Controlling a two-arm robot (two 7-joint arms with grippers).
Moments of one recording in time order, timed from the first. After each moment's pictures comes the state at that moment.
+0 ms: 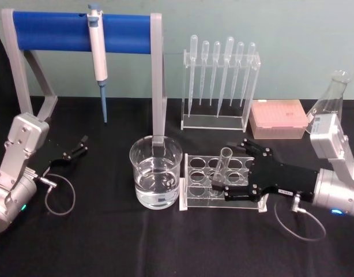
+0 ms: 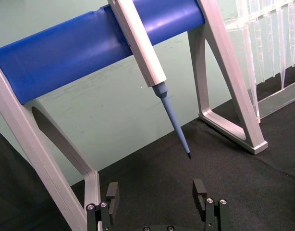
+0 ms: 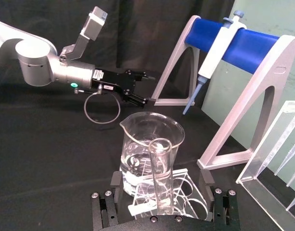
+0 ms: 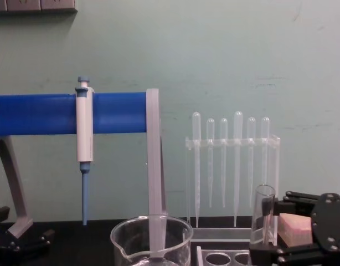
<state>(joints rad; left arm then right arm) -0.20 0.60 0.45 -1.41 -0.25 -0.12 0.03 0.31 0.67 -0.49 -1.52 0.43 -0.14 0.77</state>
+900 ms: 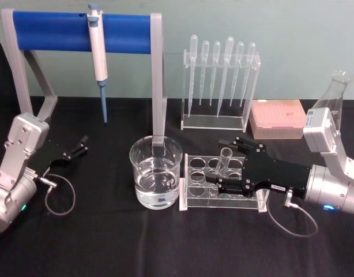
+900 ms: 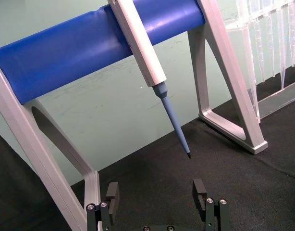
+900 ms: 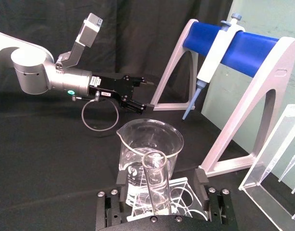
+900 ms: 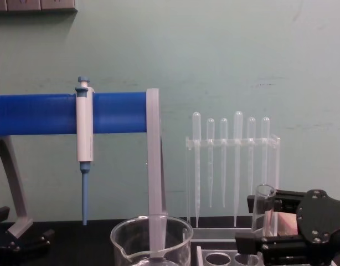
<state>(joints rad) -0.20 0.60 0.45 -1.41 -0.25 -0.12 0.03 0.34 0.64 -0.51 -1.49 0.44 -0.13 0.77</state>
